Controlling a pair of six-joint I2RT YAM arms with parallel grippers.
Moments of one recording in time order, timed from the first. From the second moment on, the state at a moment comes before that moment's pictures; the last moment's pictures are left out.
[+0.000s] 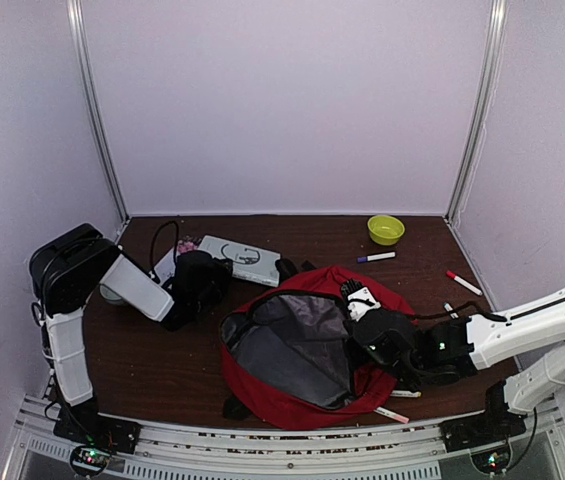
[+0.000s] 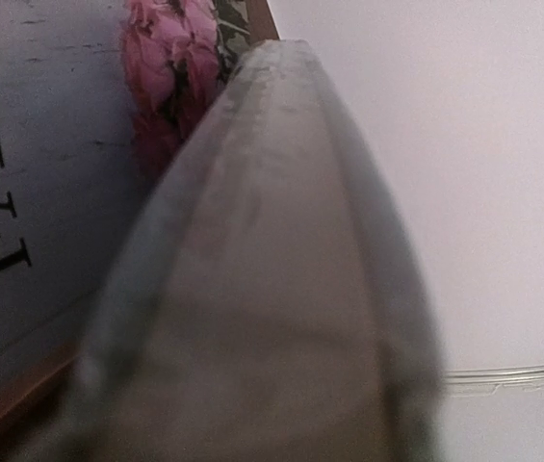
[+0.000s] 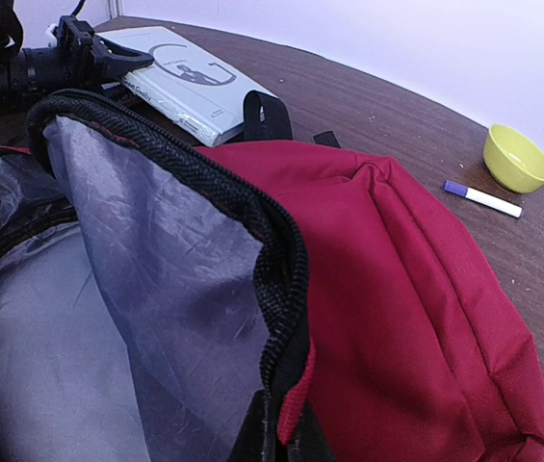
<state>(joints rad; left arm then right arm) -0.65 1.98 0.81 0.86 -0.35 -1.49 1.26 1.33 0.66 -0.03 0.74 0.41</state>
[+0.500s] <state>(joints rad) -0.65 1.90 0.81 0.75 -0.34 -1.40 1.26 1.32 0.66 -0.03 0.74 0.41</state>
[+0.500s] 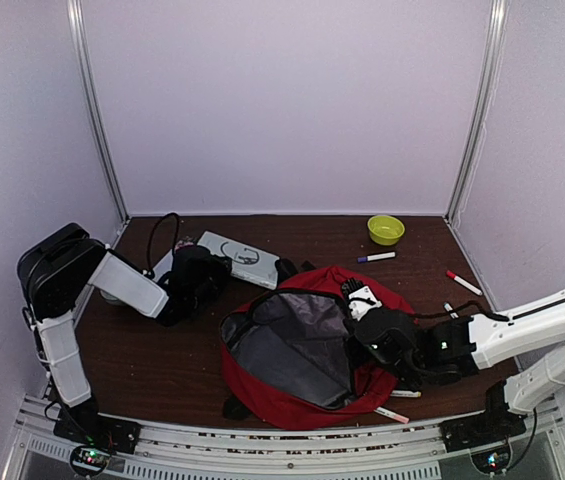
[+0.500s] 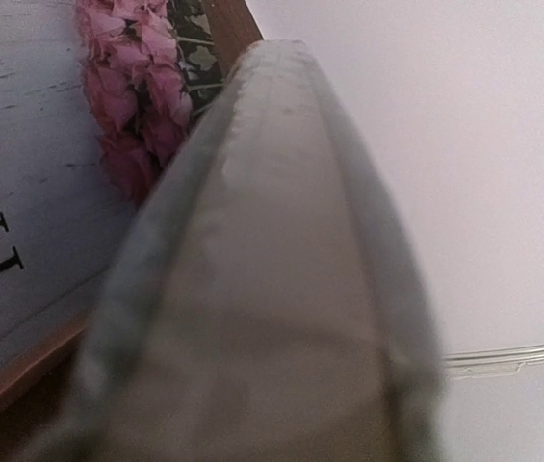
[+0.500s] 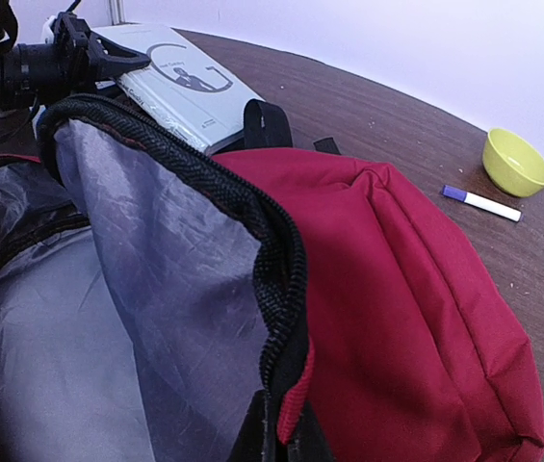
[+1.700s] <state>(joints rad) -0.67 1.06 0.59 0.37 -0.14 -0.61 1.25 1.25 0.66 -0.06 0.71 0.39</state>
